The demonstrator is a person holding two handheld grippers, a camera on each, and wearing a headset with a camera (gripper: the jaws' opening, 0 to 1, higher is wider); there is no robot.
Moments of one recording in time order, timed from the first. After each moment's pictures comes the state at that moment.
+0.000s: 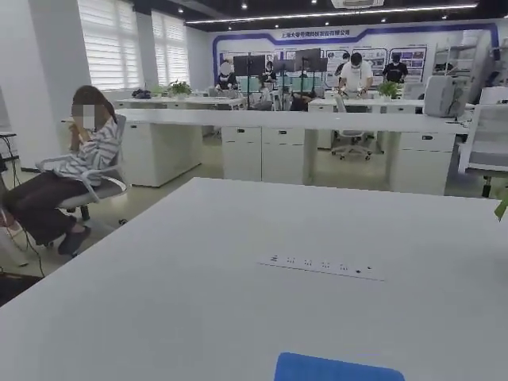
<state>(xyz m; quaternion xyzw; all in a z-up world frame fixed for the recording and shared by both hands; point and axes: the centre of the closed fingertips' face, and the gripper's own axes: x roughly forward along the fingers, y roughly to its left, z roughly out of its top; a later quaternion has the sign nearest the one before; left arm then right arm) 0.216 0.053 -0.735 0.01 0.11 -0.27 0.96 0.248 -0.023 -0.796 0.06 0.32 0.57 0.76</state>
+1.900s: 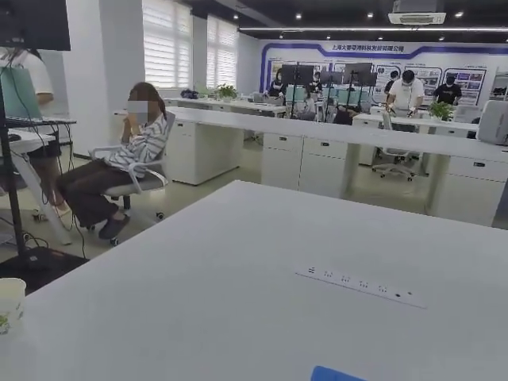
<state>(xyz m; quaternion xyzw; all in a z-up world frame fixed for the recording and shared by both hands) 0.219 0.073 -0.749 0.03 0.14 -0.23 0.96 0.364 -0.044 -0.823 -0.06 0.29 0.47 0.83</state>
